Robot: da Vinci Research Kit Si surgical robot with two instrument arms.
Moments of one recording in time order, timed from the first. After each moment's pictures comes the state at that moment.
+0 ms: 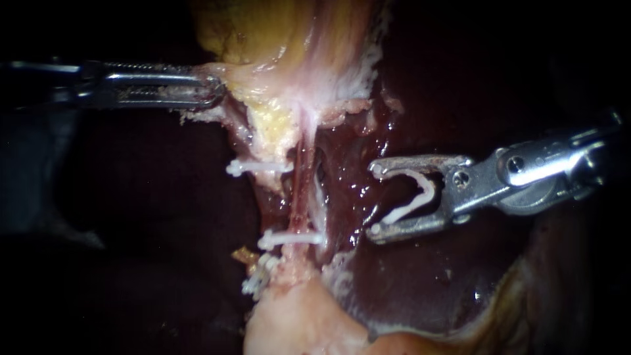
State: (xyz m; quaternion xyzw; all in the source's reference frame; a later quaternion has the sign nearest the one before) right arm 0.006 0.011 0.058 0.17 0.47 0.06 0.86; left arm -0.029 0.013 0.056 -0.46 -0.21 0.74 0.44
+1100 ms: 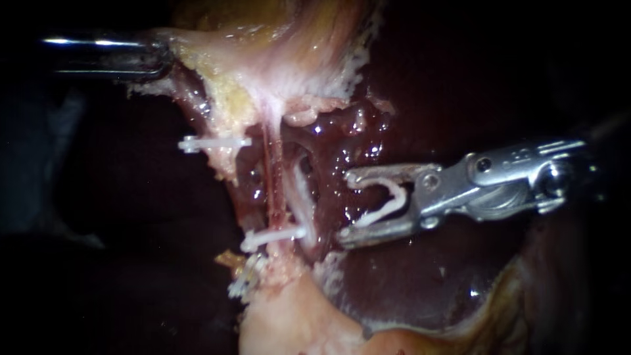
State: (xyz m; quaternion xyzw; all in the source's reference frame) right arm 0.011 0.010 0.060 0.25 0.47 0.15 0.83; left arm -0.025 0.015 0.048 -0.48 -0.21 0.72 0.46
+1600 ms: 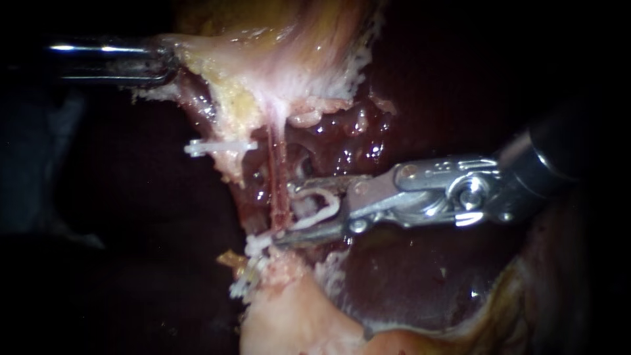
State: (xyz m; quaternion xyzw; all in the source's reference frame) right arm 0.018 0.010 0.064 0.30 0.50 0.21 0.78; left arm -0.025 0.014 0.049 -0.48 -0.21 0.72 0.45
